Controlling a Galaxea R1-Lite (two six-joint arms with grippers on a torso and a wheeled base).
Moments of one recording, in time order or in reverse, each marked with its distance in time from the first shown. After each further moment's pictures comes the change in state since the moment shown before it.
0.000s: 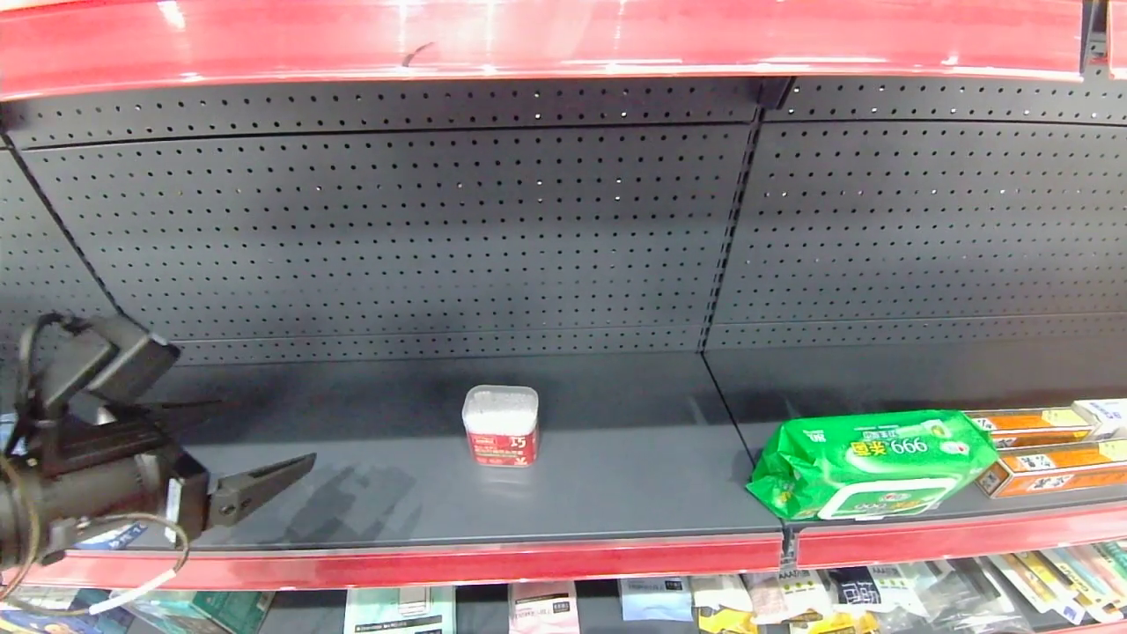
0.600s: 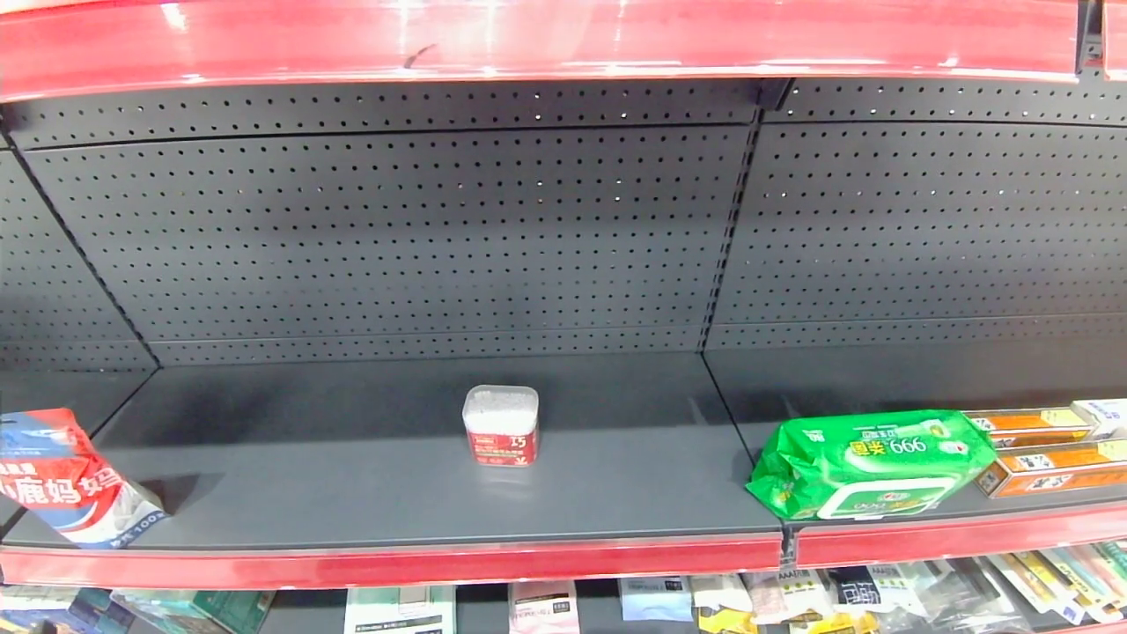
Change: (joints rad) left arm -0.012 -1.004 0.280 0.223 0.354 -0.358; right arm 0.003 0.011 -0.027 -0.008 -0.018 -0.003
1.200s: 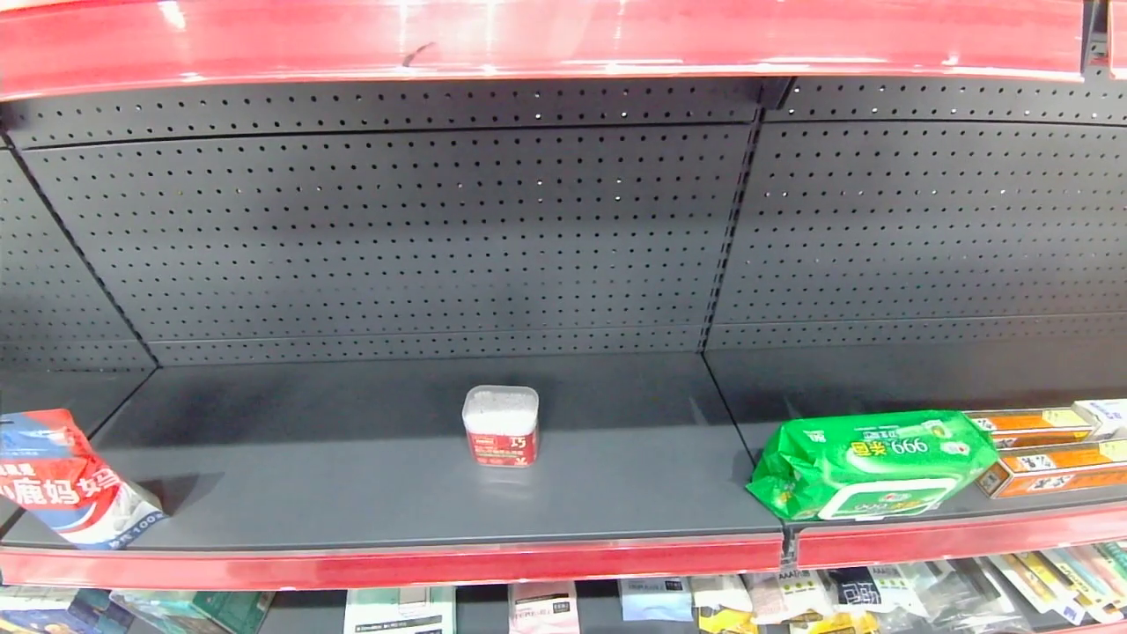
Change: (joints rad) left arm 0.005 -0.288 0.211 0.058 0.084 0.032; right arm -0.007 0.246 0.020 -0.319 -0.140 -0.024
